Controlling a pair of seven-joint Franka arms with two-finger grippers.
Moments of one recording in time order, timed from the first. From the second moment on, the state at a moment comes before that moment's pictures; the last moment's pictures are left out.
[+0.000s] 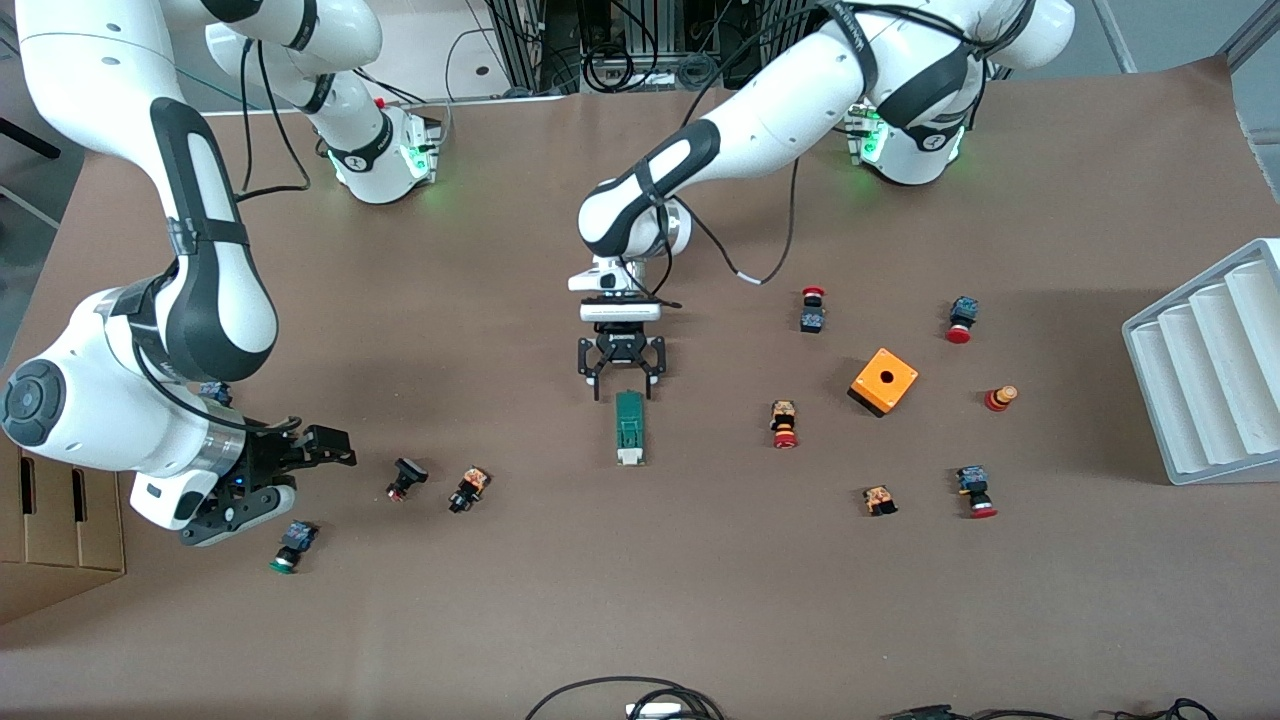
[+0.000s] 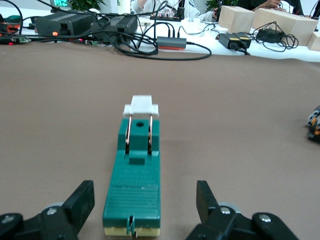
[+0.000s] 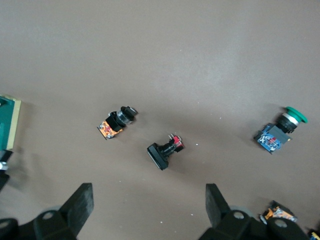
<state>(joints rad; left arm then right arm) -0.70 0.93 -0.43 -1.66 1.94 2.03 -2.46 0.11 0.40 -0.05 -1.61 0.24 2.00 -0.31</state>
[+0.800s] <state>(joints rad) -0.71 0.98 -0.42 -1.63 1.98 1.98 -2.47 0.18 0.42 -0.04 -1.60 0.21 2.01 0.01</state>
